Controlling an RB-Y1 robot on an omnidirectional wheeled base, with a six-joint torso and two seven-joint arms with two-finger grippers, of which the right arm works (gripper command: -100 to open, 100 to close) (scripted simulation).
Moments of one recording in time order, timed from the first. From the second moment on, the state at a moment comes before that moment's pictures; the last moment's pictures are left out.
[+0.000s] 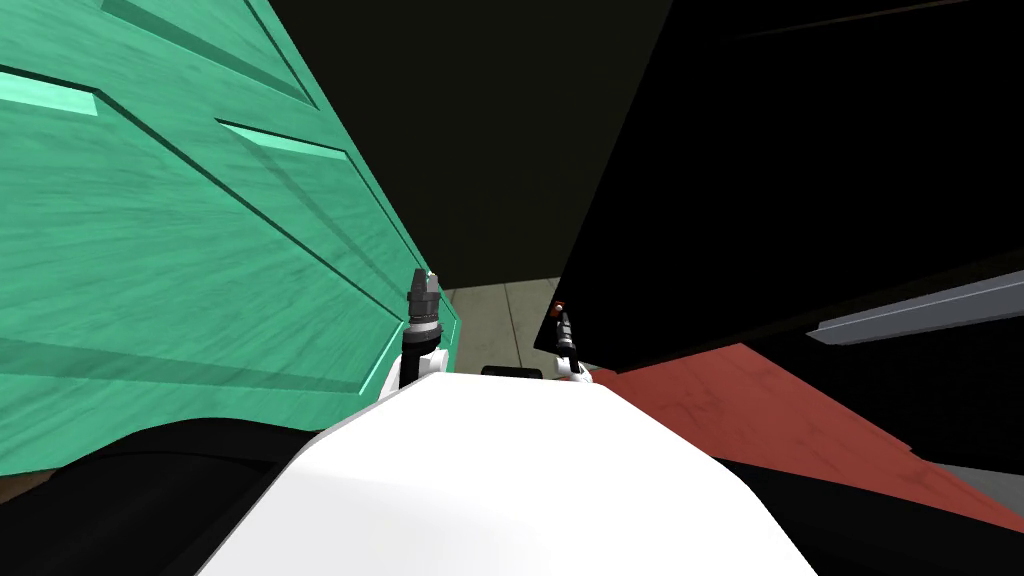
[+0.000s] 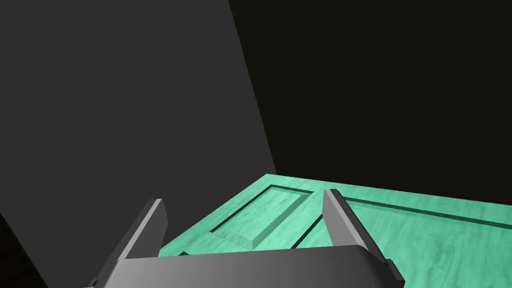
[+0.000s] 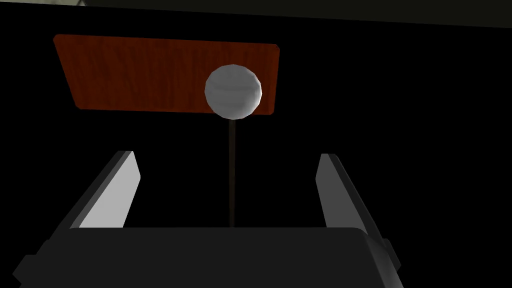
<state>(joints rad) -0.11 -0.09 -0.05 -0.67 -0.16 -0.79 0.04</state>
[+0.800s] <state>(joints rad) -0.11 -0.08 -0.06 -0.66 -0.17 -0.81 0.05</state>
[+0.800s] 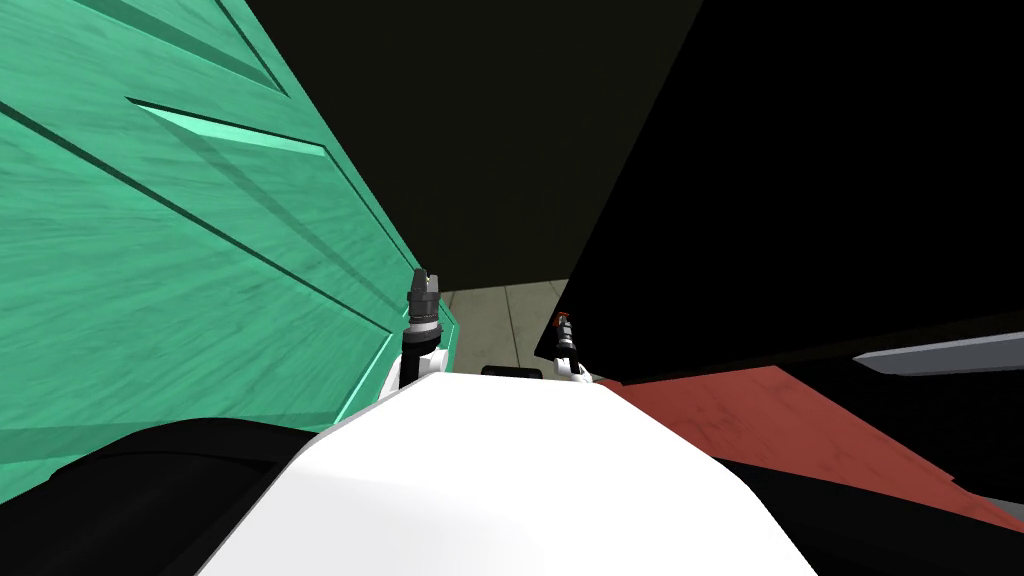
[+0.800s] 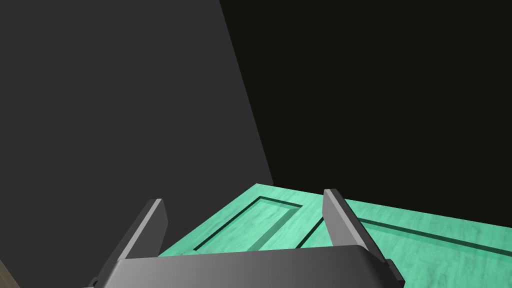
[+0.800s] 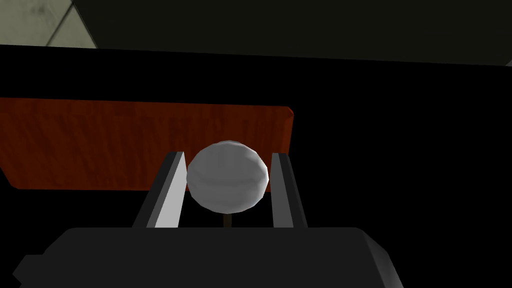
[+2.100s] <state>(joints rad) -0.11 -0.09 -0.13 -0.64 -0.21 -0.81 0.07</state>
